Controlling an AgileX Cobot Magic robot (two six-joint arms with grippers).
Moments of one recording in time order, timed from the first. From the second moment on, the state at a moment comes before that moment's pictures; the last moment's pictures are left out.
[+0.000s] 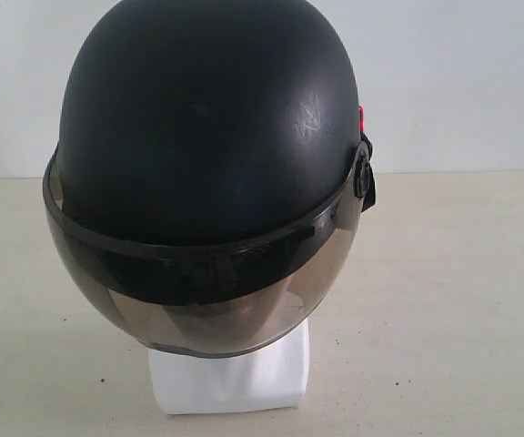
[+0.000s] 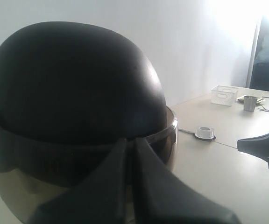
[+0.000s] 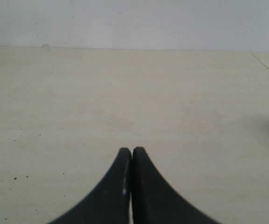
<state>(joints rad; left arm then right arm) 0.18 0.34 -0.25 1.44 -0.90 -1.51 0.14 0.01 0.00 0.00 0.33 -0.01</state>
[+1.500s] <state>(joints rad) 0.18 0.21 -0.09 0.71 -0.47 -0.70 0.14 0.01 0.00 0.00 0.33 -0.01</state>
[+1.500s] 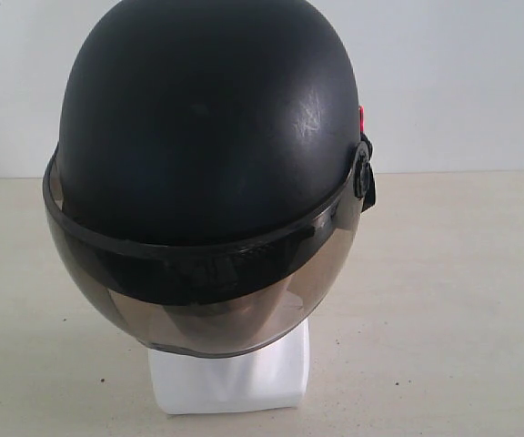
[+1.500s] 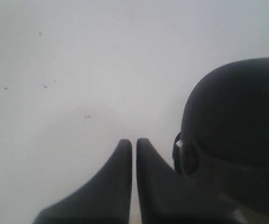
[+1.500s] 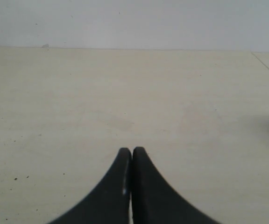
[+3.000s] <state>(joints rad) 0.18 0.00 0.00 0.04 0.23 -0.01 0.14 0.01 0.00 0.00 0.34 -0.01</state>
